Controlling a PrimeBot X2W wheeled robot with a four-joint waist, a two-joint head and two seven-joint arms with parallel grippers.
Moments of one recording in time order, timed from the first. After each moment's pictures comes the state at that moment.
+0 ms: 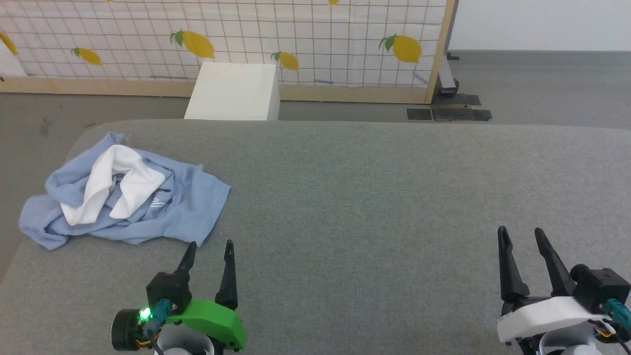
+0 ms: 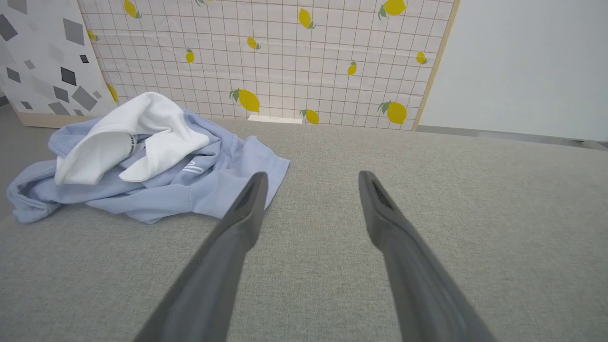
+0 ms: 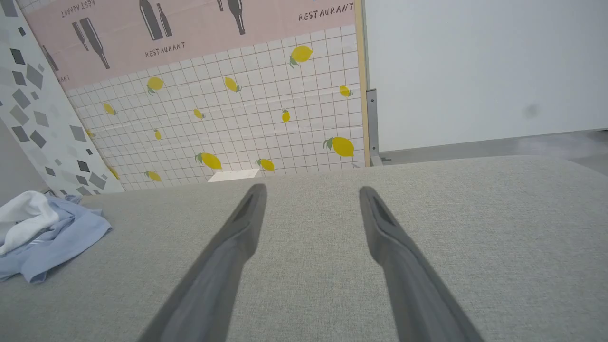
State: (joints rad) left arm -0.04 0.05 -0.10 0.22 -0.16 0.00 -0.21; right arm 0.02 -0.05 -0.08 0.16 0.22 0.12 -0.21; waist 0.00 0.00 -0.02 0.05
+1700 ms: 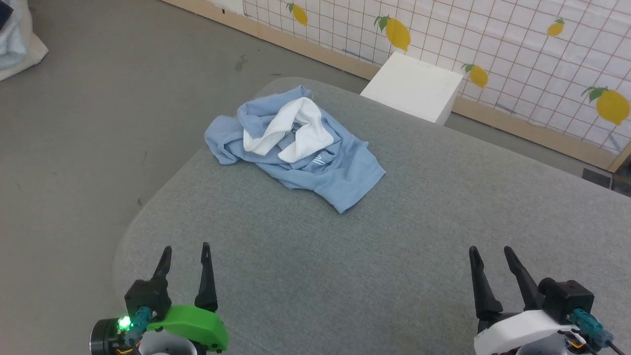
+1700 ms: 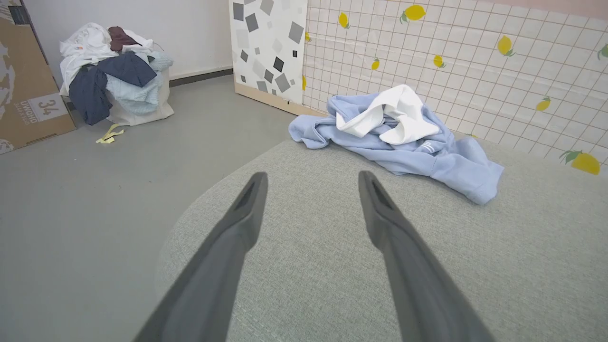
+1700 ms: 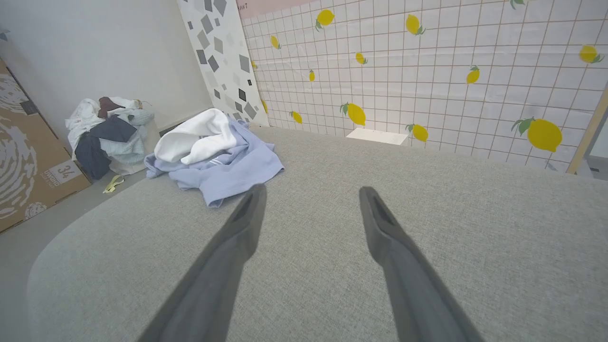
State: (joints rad) left arm -0.02 0.10 -0.10 0.23 -0.20 0.05 -0.26; right arm 0.02 -0.05 0.01 0.27 0.23 0.12 -0.26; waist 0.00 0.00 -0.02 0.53
